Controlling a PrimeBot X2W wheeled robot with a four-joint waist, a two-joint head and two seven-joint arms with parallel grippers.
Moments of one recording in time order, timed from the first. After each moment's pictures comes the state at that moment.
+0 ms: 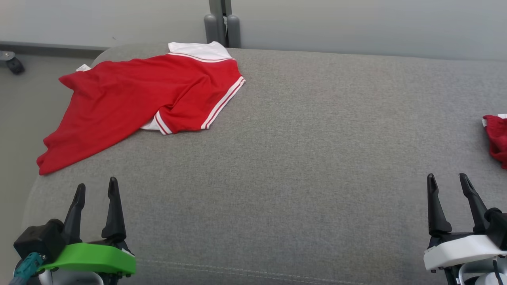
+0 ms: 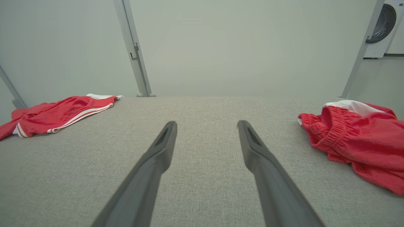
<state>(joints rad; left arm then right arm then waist) 0.08 0.20 -0.14 -0.08 -0.55 0.11 -0.18 0.20 -0.24 0.13 -0.03 0.30 -0.12 -0.25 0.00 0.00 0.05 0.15</state>
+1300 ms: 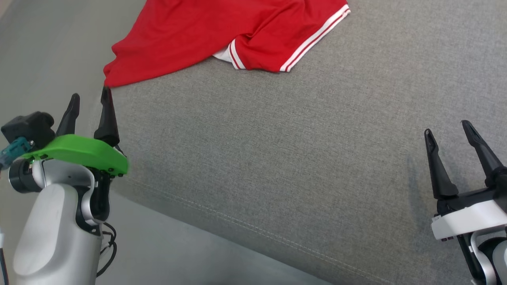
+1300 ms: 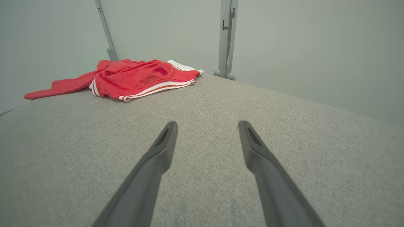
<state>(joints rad) -0.40 0.16 -0.16 0.23 -0.59 0.07 -0.05 0.11 -0.35 0.15 -0.29 0.17 -0.12 -0.09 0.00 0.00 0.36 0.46</state>
